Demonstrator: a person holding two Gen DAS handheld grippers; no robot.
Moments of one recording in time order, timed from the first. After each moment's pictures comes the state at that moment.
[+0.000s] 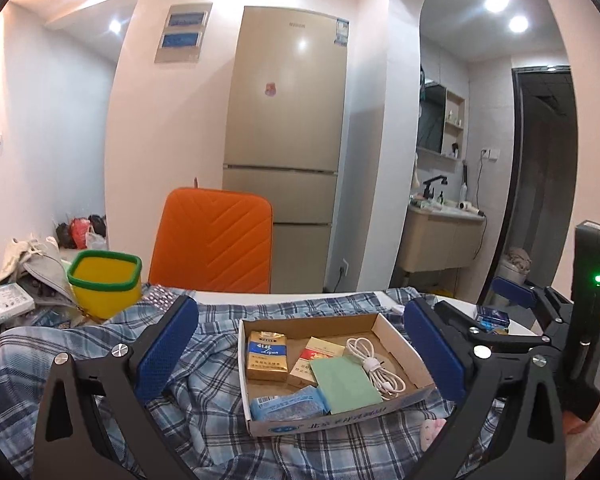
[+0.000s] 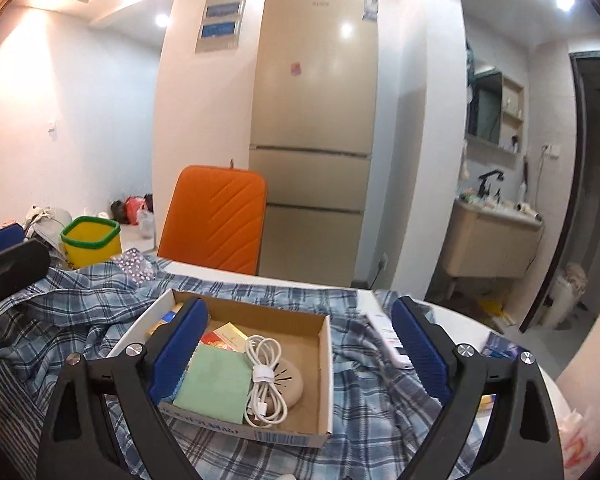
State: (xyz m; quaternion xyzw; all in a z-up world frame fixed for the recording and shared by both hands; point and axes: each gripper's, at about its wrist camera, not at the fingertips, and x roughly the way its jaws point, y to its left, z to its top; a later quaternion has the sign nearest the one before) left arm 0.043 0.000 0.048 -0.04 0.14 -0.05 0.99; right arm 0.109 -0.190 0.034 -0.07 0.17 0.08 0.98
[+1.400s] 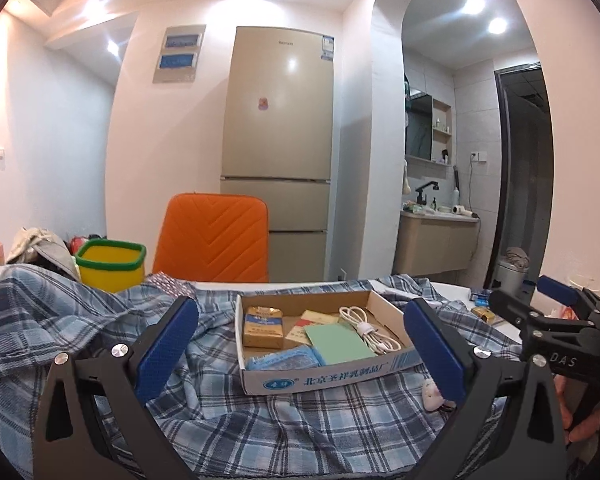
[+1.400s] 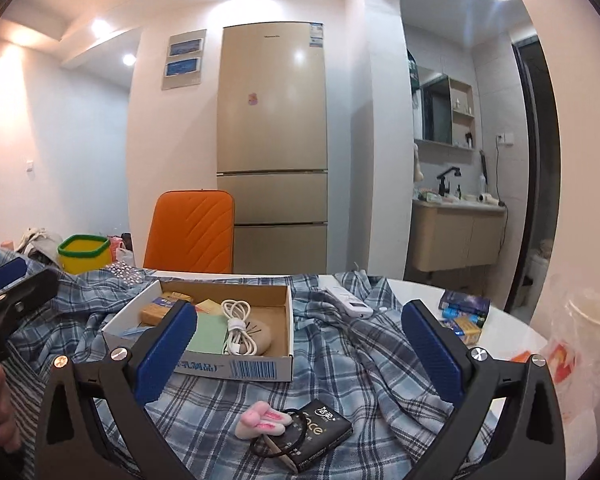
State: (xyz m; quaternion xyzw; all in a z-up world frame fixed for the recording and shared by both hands) left arm -0.009 -0.014 -0.002 -0.03 0.09 -0.05 0.99; right arm 0.018 -0.238 -0.001 -0.01 0.12 0.03 0.99
